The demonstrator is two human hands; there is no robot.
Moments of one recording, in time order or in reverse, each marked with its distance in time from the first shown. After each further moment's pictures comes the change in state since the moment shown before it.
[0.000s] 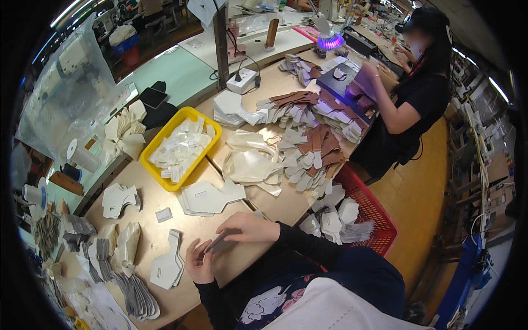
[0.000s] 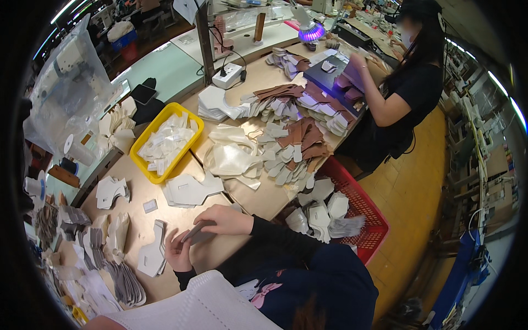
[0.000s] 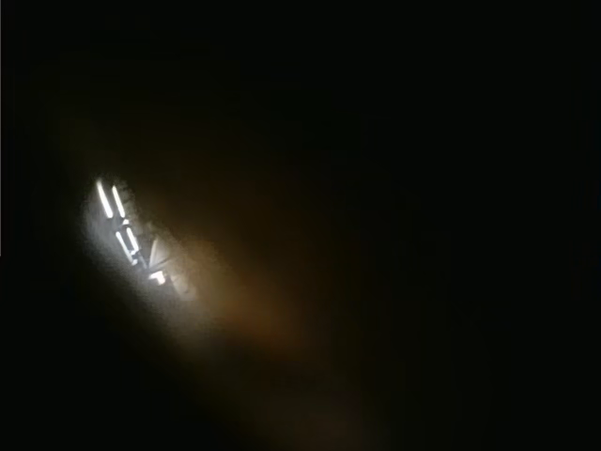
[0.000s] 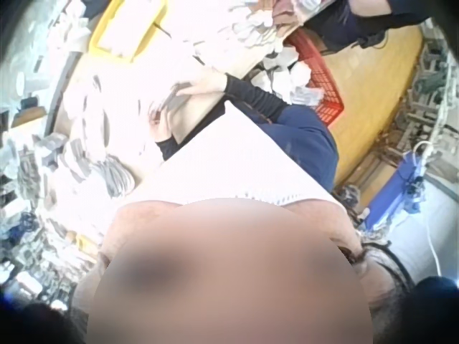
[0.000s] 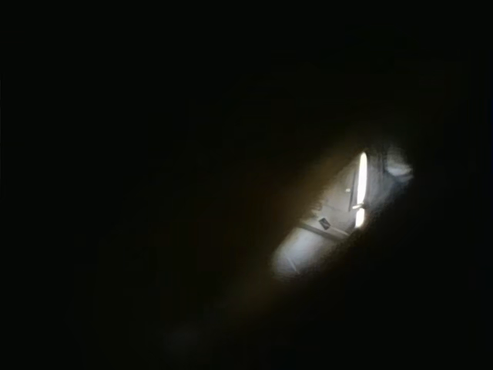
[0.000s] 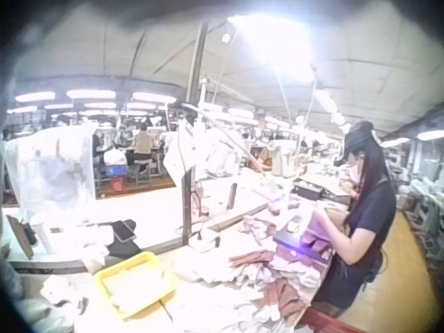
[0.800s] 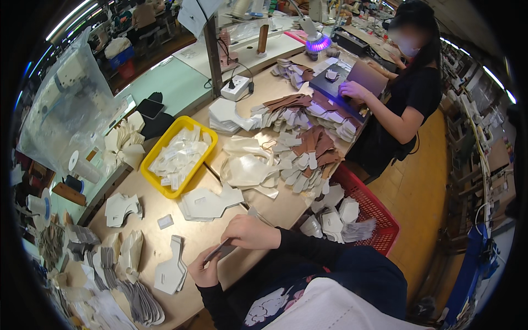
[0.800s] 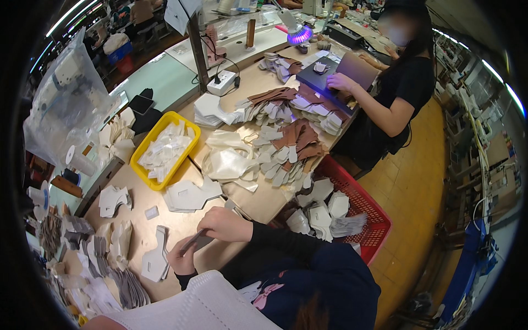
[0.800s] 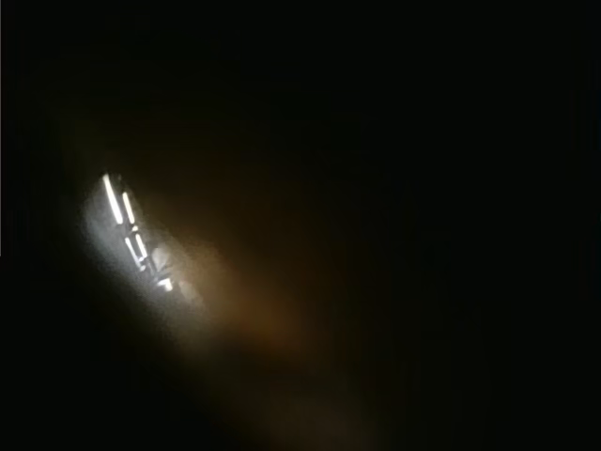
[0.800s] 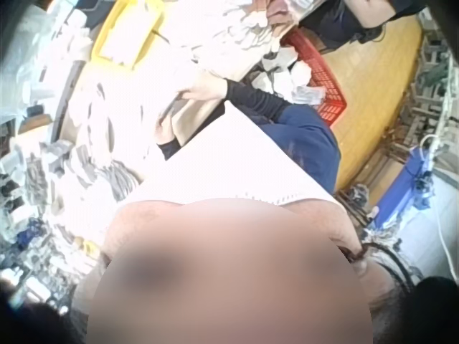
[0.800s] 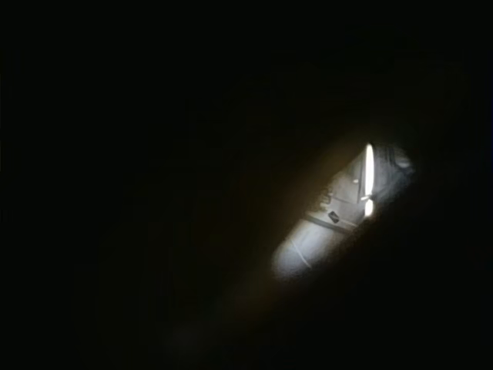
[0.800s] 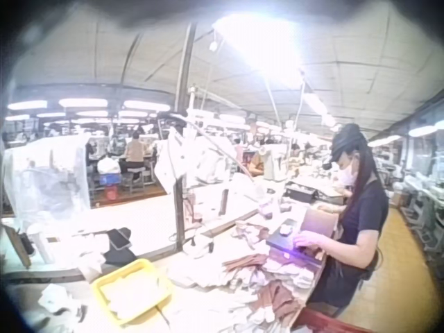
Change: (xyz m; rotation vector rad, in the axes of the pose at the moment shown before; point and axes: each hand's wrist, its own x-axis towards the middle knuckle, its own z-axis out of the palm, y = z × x) left_hand 0.002 0.027 0.010 0.155 -0.070 0.077; right_hand 0.002 -0.029 -0.005 -0.209 0.059 -0.054
